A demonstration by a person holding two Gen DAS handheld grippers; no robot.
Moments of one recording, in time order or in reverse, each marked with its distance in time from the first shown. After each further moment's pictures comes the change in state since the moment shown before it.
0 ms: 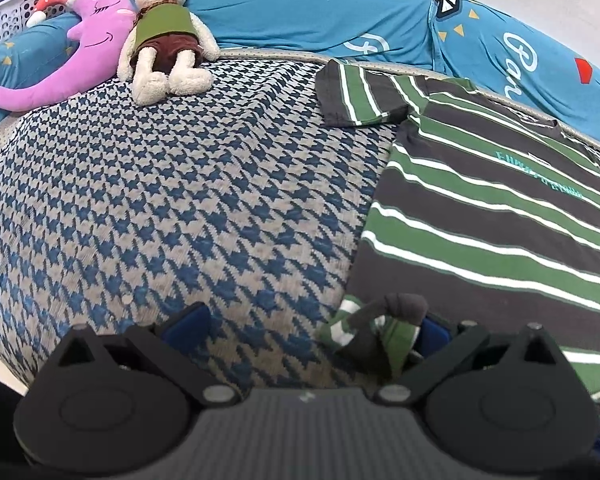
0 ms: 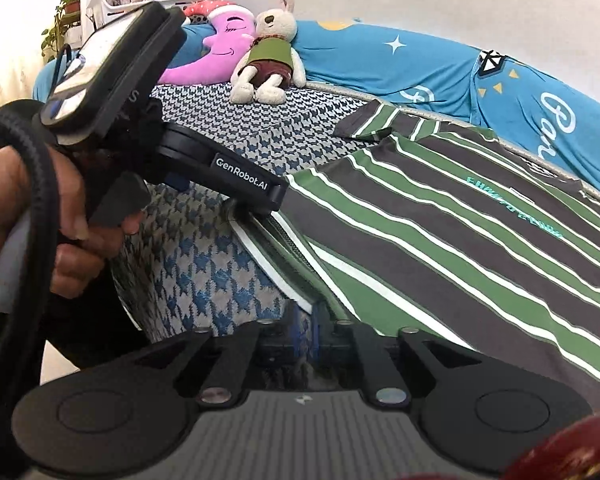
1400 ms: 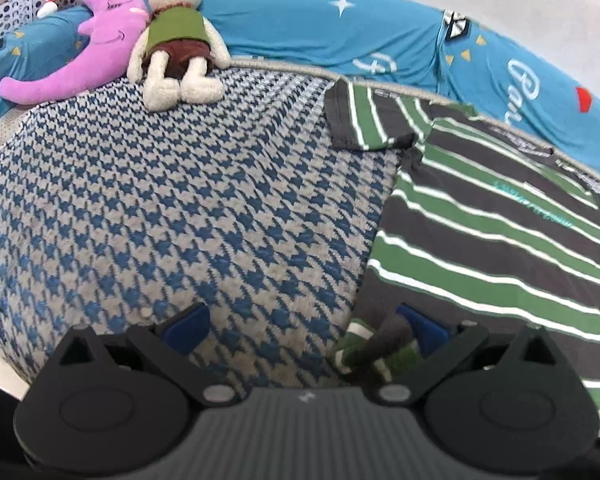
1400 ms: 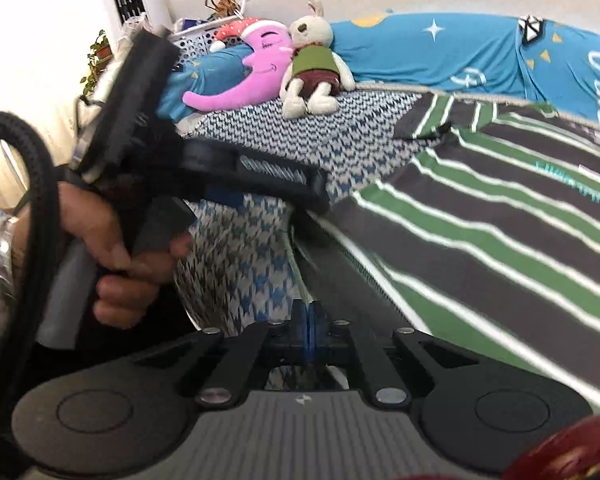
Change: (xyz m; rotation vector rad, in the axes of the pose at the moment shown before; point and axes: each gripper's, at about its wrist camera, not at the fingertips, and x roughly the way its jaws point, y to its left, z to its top) left arm -0.021 0.013 0.005 -0.047 -0.038 -0.035; right arm 0.007 -0.006 0.009 0.144 -0.004 0.257
